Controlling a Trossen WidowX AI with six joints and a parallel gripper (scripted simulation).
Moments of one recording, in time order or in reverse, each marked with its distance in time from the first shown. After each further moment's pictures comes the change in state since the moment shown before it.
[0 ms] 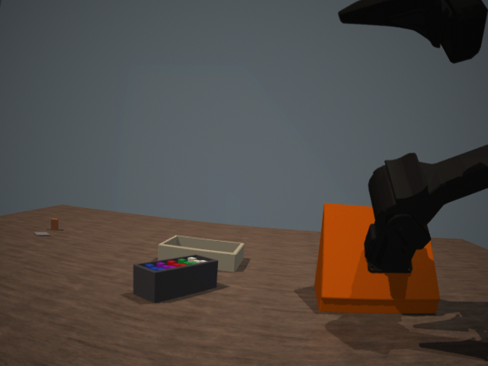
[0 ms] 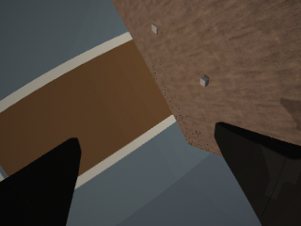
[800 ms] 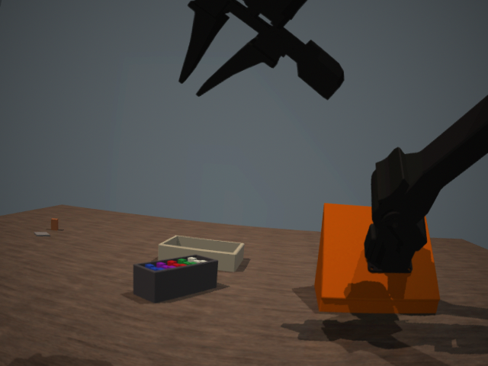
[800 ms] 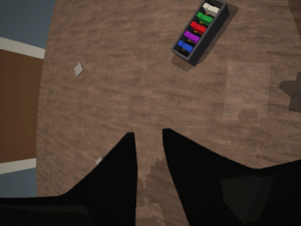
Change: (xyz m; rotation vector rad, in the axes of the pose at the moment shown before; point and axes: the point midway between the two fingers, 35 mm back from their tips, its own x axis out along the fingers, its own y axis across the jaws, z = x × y) arm 0.146 -0.013 0.030 -0.763 -0.198 -0.485
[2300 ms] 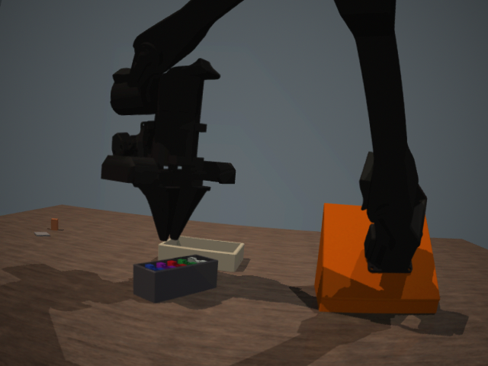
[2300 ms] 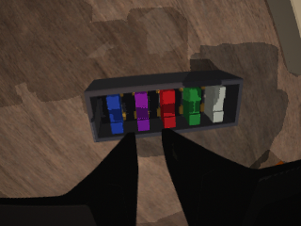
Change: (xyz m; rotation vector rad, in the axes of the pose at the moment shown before) arm 0.205 -0.064 0.081 -0.900 0.666 -0.353
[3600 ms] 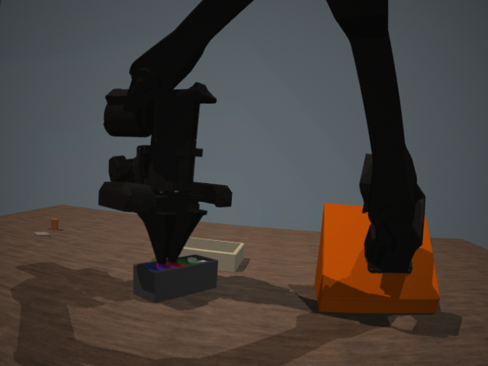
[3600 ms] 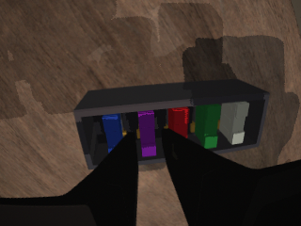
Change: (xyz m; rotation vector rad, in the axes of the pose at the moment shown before) arm 0.030 0.001 0.002 -0.005 0.002 0.002
